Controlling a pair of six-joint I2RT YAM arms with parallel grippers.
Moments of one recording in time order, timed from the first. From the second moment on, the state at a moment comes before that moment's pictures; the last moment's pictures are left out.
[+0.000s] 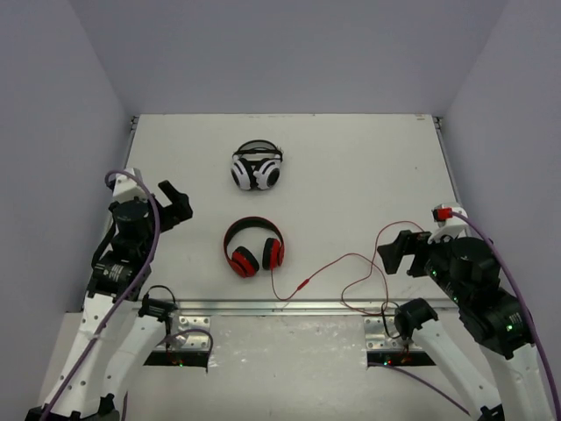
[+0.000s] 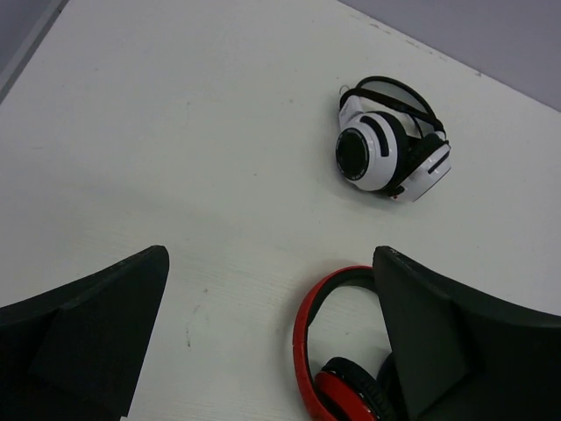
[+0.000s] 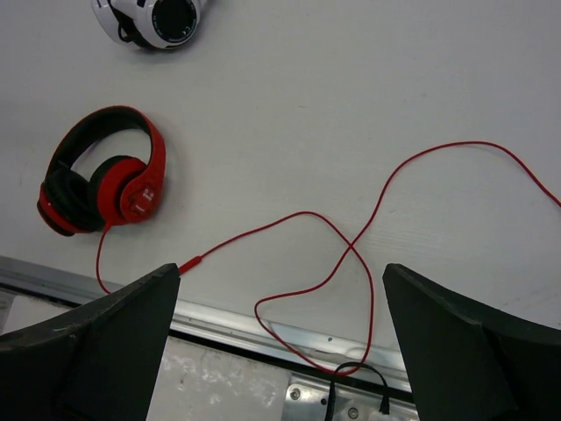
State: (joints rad) left arm -0.16 0.58 0.76 -0.57 -0.31 -0.47; right arm 0.38 0.36 0.89 -0.99 0.07 0.29
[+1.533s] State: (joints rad) left arm -0.40 1.83 1.11 -0.55 0.04 -0.02; right arm 0.38 0.31 0.80 -0.86 -0.49 0.20
